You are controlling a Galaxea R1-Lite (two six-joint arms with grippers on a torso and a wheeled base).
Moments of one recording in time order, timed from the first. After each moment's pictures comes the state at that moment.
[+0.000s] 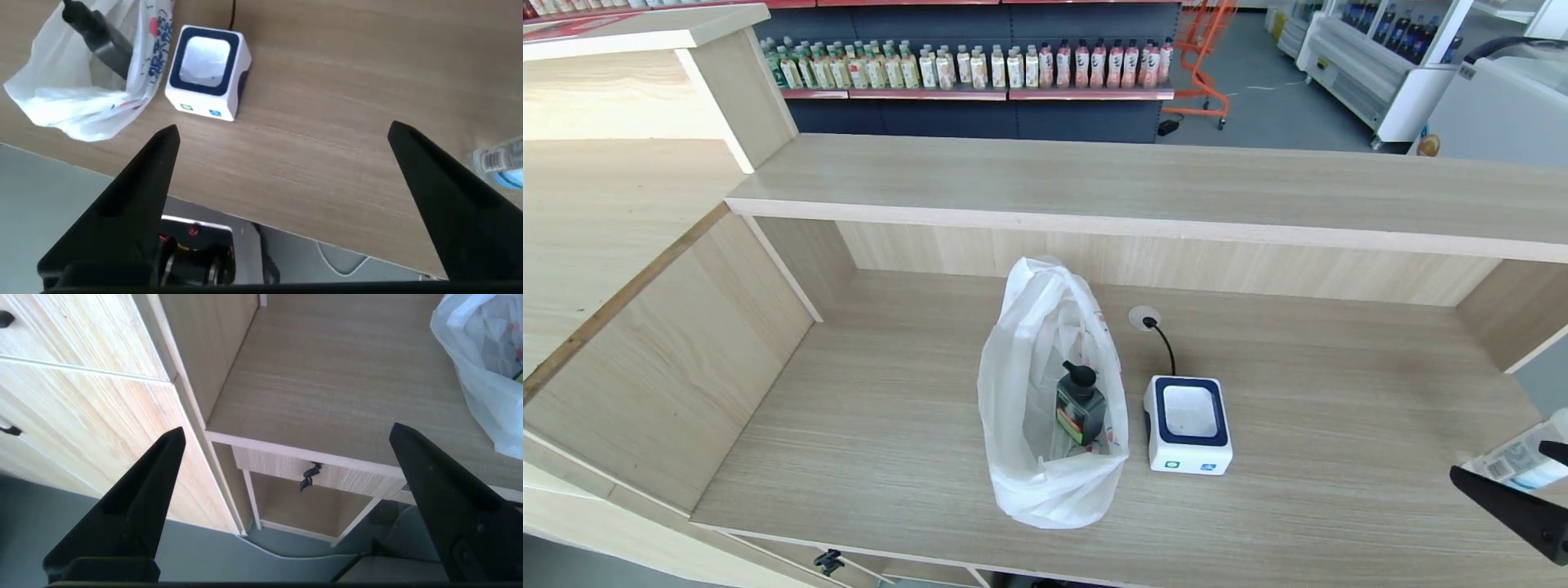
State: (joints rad) left arm 0.00 0.00 0.00 0.05 0.13 0.00; right arm 0.03 0.80 -0.37 -0.13 0.17 -0.06
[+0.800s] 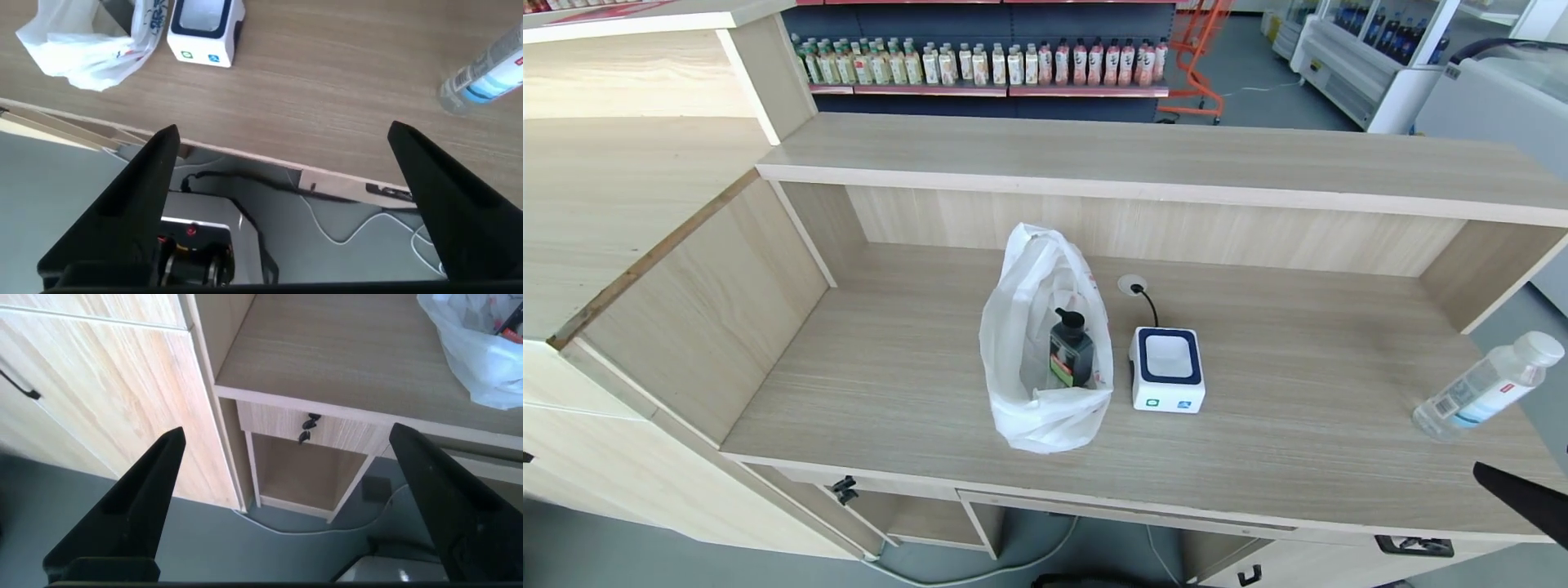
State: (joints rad) left arm 0.00 0.00 0.00 0.05 0.13 0.01; right arm -0.02 0.79 -0.43 -0.05 0.17 -0.05
